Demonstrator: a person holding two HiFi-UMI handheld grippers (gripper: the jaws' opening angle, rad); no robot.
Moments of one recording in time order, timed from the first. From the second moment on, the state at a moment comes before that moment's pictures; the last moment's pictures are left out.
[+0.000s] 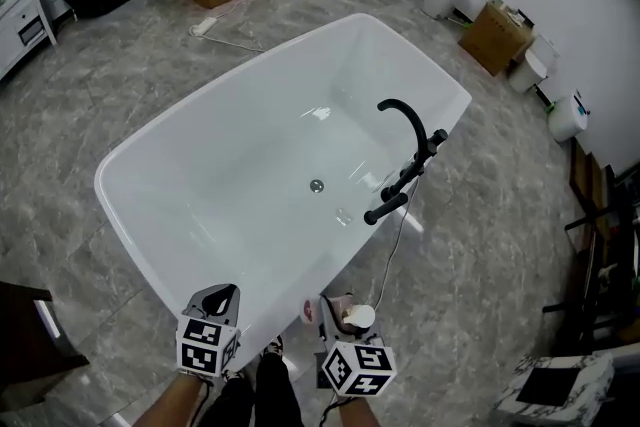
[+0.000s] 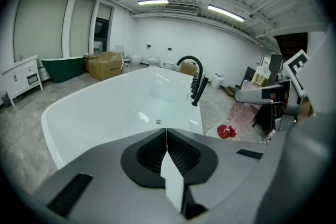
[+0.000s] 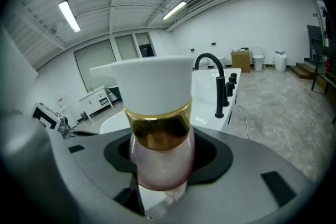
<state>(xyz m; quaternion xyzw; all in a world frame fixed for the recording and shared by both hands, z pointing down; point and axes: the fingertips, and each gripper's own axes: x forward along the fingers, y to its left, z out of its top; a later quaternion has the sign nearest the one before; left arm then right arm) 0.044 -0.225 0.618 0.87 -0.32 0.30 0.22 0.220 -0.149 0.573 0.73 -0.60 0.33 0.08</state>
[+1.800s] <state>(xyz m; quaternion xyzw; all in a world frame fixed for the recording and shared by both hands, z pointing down) 0.146 -0.327 0.662 0.88 -0.31 0.27 0.22 0.356 -0.244 0.607 0.80 -0.54 0.27 0.06</state>
